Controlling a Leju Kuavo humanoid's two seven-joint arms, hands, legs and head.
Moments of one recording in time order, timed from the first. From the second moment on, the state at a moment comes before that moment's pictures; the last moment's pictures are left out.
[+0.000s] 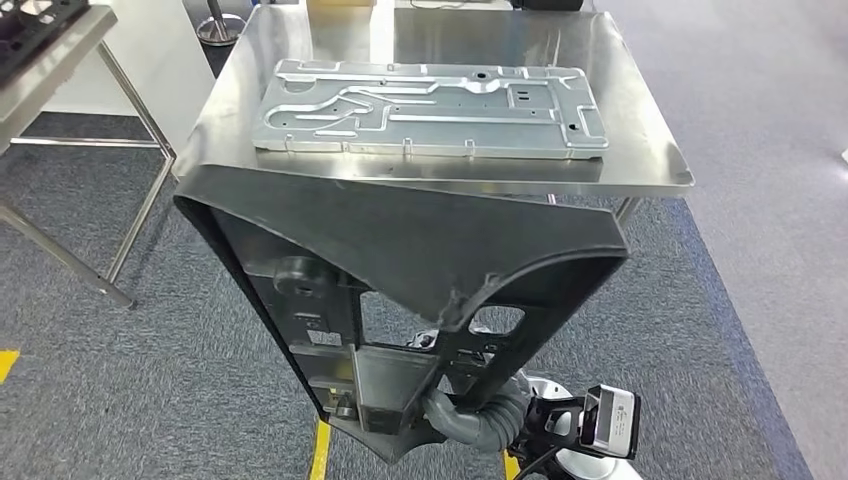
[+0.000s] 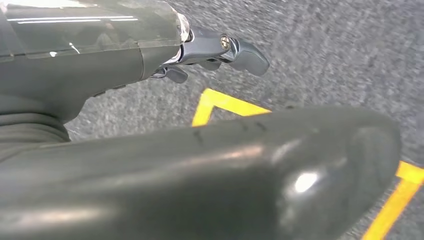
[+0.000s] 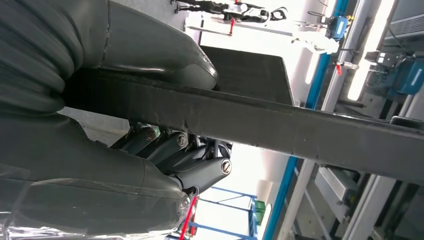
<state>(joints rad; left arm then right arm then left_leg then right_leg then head) -0.01 0.09 -0.21 -0.16 0.72 0.10 -0.43 -0.26 -0.11 0.70 -1.69 -0.19 0.29 -0.60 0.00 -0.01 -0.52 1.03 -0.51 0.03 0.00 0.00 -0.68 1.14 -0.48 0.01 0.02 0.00</state>
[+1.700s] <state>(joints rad) -0.01 0.10 -0.19 -0.16 0.75 0.12 -0.44 -0.21 -0.09 0.62 -1.83 -0.24 0.38 -0.65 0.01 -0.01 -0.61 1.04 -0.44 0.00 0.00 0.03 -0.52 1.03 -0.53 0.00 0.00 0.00</state>
